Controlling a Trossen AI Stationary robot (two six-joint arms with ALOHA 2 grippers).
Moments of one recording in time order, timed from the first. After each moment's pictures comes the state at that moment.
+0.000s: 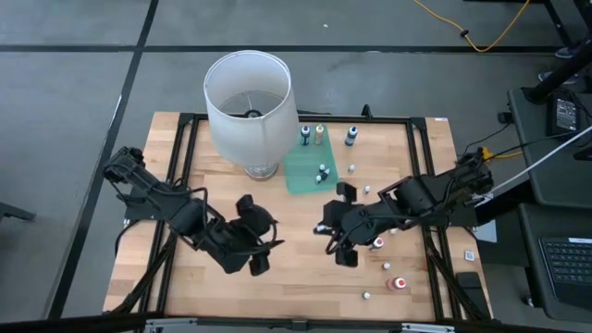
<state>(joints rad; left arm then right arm) -0.60 1.58 1.63 -0.88 -0.67 -0.73 0.46 1.74 2.03 -1.14 0.29 0.44</state>
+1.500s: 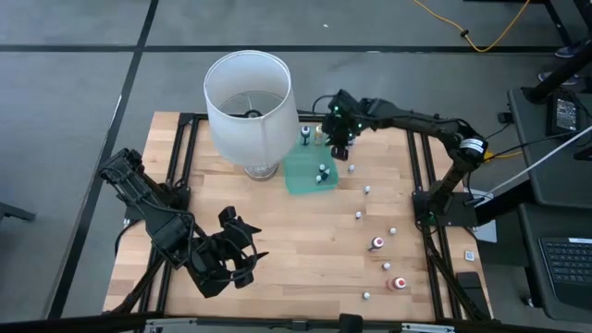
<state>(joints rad) -0.74 1.58 1.63 -1.03 -0.77 -0.94 -0.55 1.71 1.35 -0.72 -0.18 -0.40</state>
